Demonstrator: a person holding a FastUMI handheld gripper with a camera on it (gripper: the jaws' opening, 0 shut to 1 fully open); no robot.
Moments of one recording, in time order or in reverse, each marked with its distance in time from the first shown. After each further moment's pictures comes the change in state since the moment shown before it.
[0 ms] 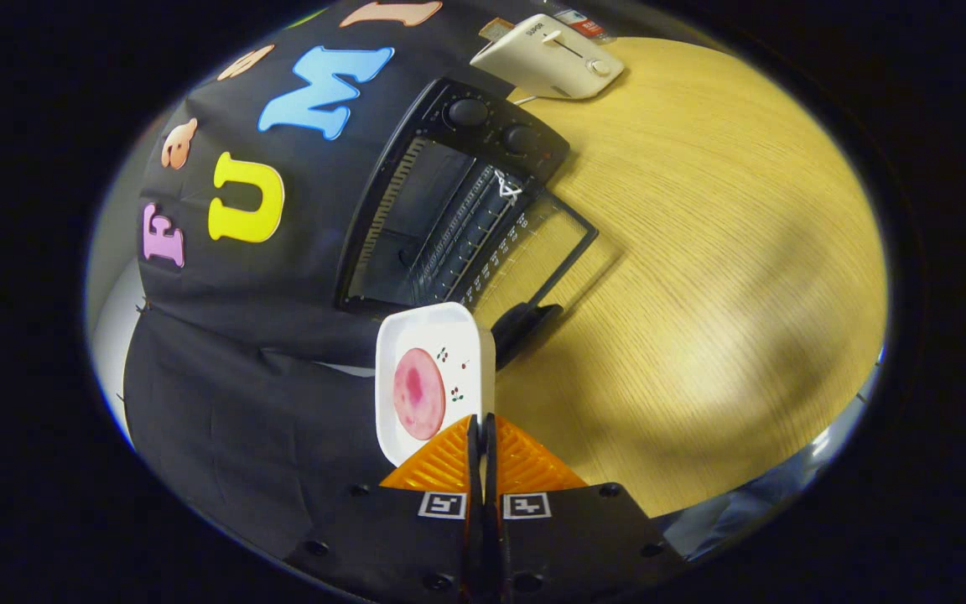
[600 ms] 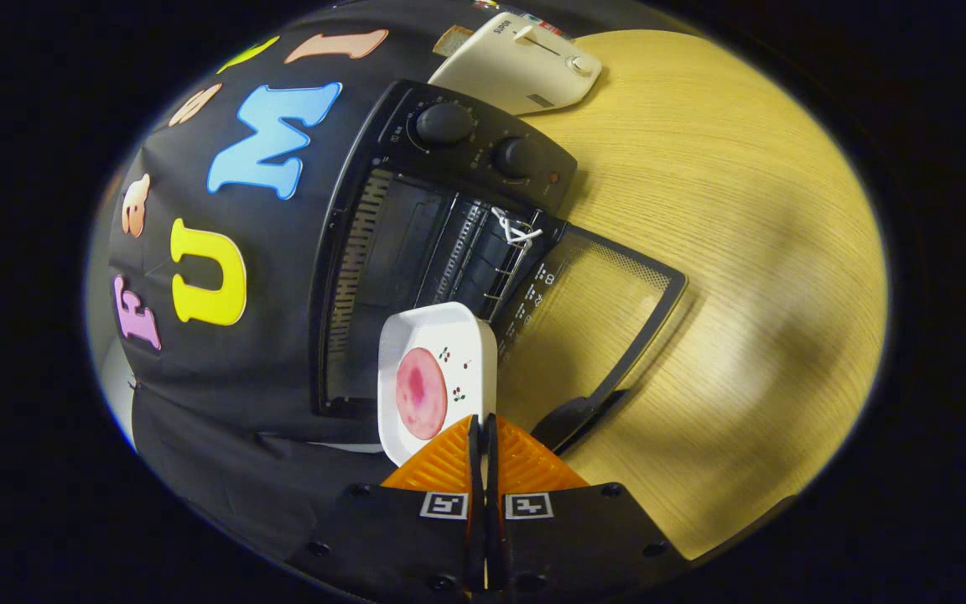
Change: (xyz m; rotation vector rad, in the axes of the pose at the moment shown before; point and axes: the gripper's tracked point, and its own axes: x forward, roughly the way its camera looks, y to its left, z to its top) arm 0.093 0.022 0.063 0.186 -0.185 -0.044
